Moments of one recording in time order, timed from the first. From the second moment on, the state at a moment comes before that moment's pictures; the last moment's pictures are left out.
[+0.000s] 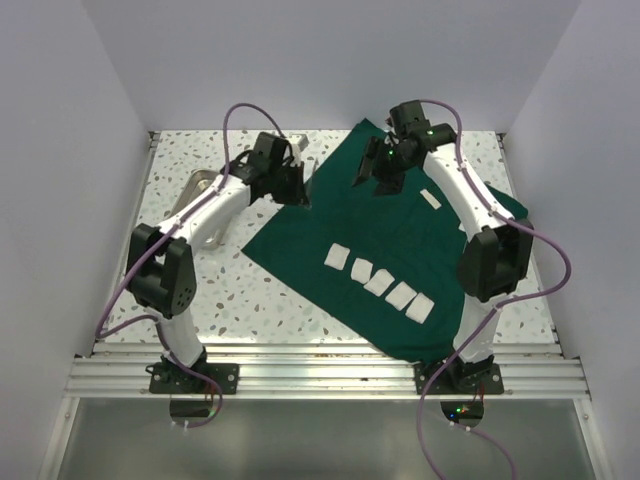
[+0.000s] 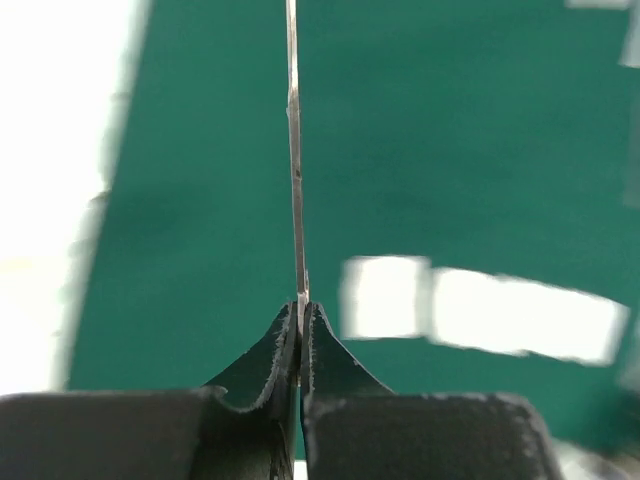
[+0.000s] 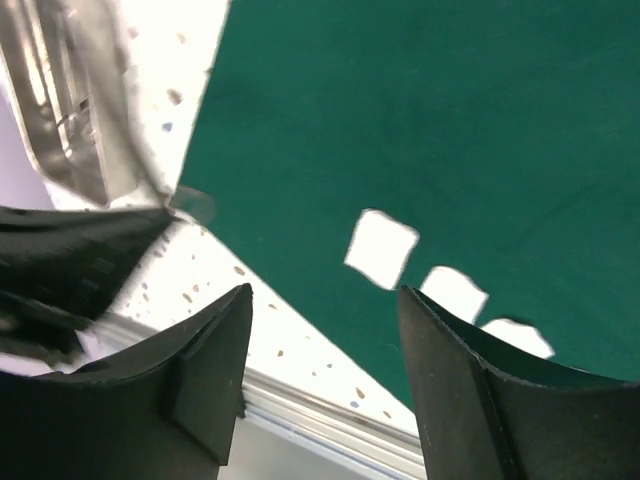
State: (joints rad) left arm -0.45 1.81 1.52 -0.51 0.30 -0.33; right arm 0.33 1.92 1.92 -1.00 -0.27 0.61
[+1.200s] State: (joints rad) left arm -0.17 1.97 1.41 -0.72 -0.64 -0.08; right arm -0.13 1.91 1.60 -1.15 0.05 0.44
